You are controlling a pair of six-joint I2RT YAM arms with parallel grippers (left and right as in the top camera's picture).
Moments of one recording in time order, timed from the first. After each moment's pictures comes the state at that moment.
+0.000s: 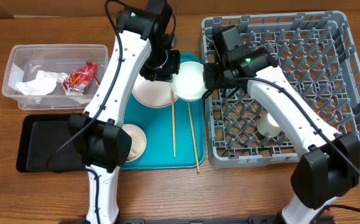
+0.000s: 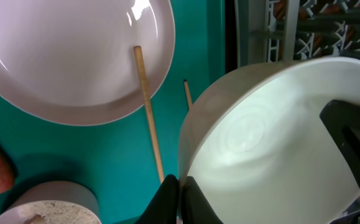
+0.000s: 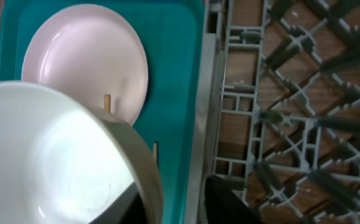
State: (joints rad) left arm -0.34 2.21 2.32 -1.57 0.25 -0.28; right arm 0.43 1.85 1.62 -0.88 -0.08 0.35
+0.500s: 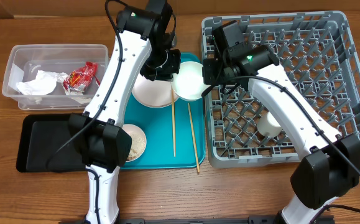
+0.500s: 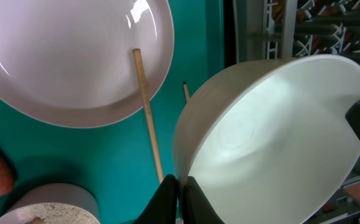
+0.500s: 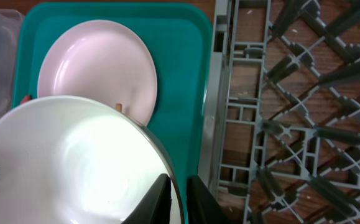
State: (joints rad) left arm -0.34 2.21 2.32 -1.56 0.25 -0.28; right arm 0.43 1.85 1.67 -0.89 -0.08 0.35
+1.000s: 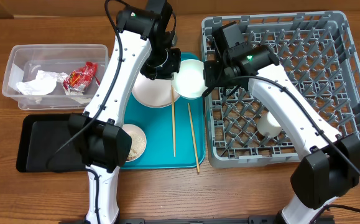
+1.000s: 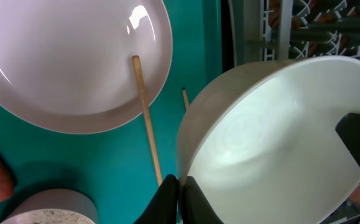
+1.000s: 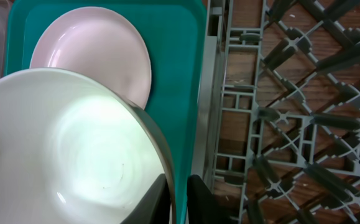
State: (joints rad) left arm -0.34 2.21 2.32 -1.54 0.25 -0.28; right arm 0.43 1.85 1.67 -0.93 -0.08 0.35
